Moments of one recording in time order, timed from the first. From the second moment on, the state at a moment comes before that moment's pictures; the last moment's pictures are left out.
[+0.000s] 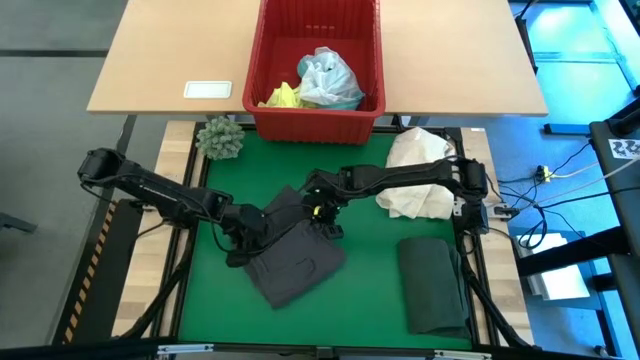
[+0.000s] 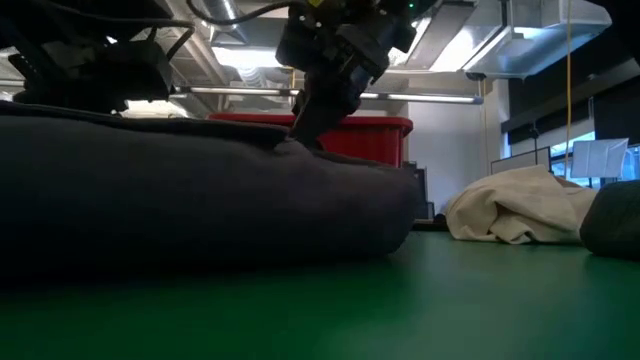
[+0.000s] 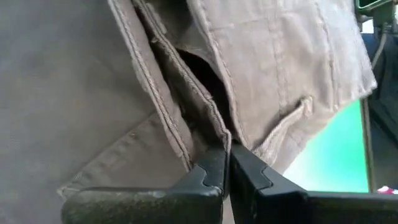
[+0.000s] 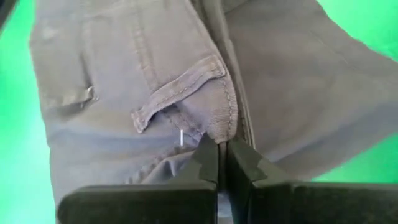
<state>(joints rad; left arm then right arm) -0.20 1.18 0.51 -0.31 0.31 -0.42 -0.05 1.98 1.57 -0.58 -0.31 -0.26</state>
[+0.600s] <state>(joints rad) -0.28 1.18 0.51 -0.23 0.39 -0.52 -0.03 1.93 1.57 -0.57 -0.19 -0.21</state>
